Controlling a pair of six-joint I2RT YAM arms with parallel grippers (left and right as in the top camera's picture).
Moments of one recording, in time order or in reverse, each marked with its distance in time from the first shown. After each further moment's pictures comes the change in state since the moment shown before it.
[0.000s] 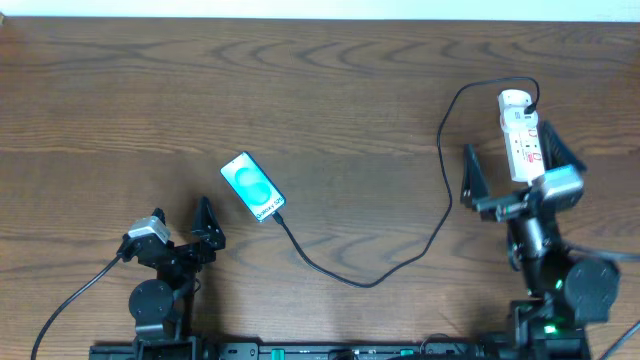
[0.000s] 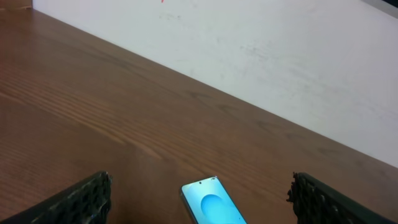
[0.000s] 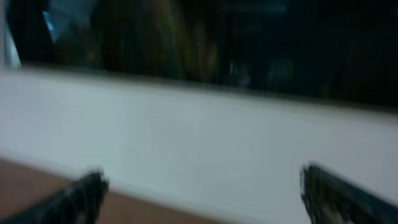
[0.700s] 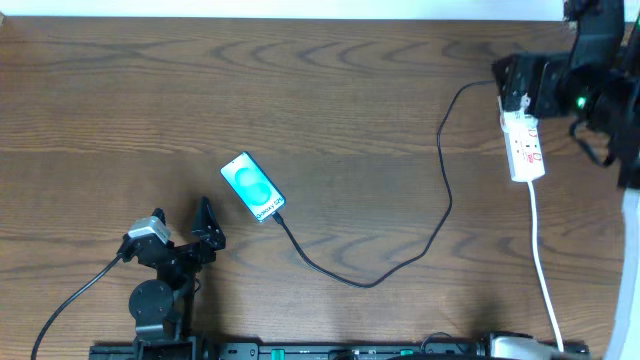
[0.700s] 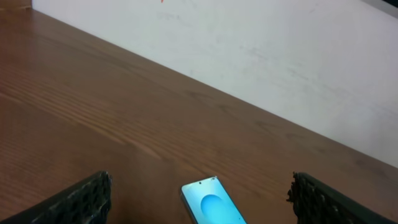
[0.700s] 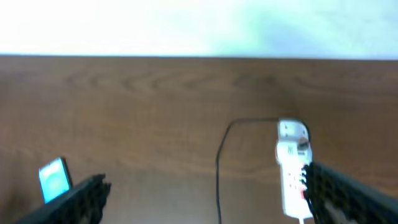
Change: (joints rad) left arm 0.000 0.000 -0.002 0.003 0.000 0.000; right arm -0.085 0.838 1.410 -1.499 0.012 -0.003
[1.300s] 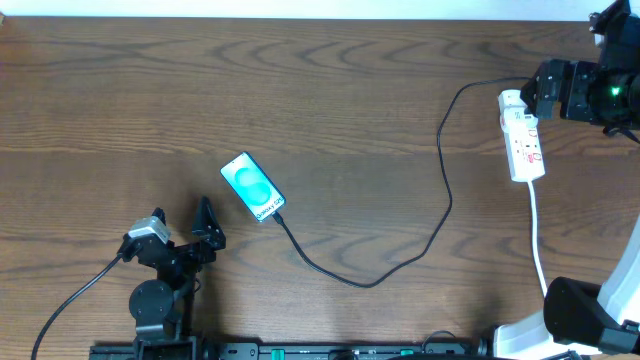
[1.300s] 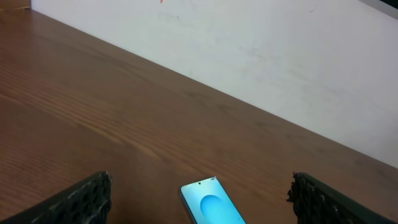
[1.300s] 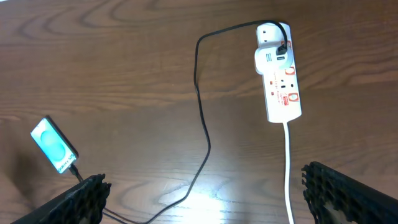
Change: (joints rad) left arm 0.000 0.000 -0.003 0.005 0.003 0.000; right arm -0.154 0.319 0.478 -0.591 -0.003 0.000
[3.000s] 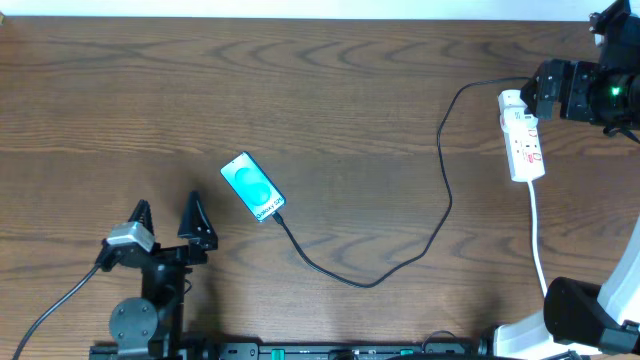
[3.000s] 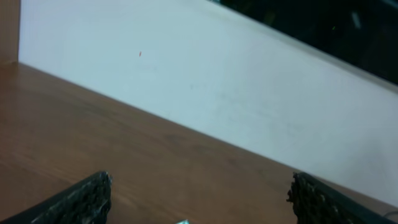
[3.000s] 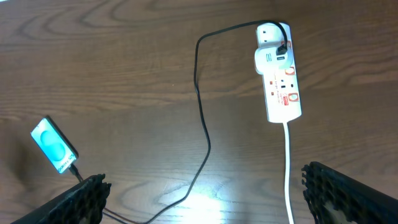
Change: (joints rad) left arm 0.000 0.000 0.159 -0.008 0.019 0.000; right arm 0.000 0.000 0.000 0.000 0.000 0.000
